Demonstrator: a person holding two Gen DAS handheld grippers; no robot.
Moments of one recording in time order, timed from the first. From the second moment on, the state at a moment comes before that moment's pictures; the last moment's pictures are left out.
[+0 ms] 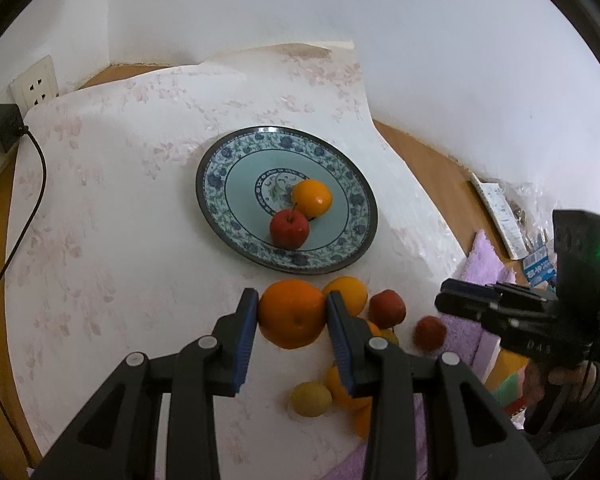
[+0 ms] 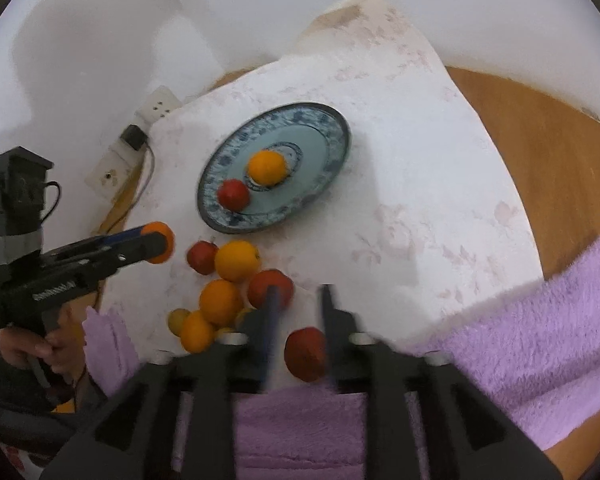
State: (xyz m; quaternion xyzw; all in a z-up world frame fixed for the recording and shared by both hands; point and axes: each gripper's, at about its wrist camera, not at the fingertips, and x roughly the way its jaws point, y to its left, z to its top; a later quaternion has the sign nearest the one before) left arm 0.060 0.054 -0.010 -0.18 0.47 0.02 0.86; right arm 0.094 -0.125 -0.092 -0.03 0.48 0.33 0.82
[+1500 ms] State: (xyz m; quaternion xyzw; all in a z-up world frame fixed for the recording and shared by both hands) left arm 0.053 0.051 -0.018 -0.20 0.48 0.01 0.86; right arm 0.069 -0.117 -0.106 -0.03 0.49 0.37 0.79
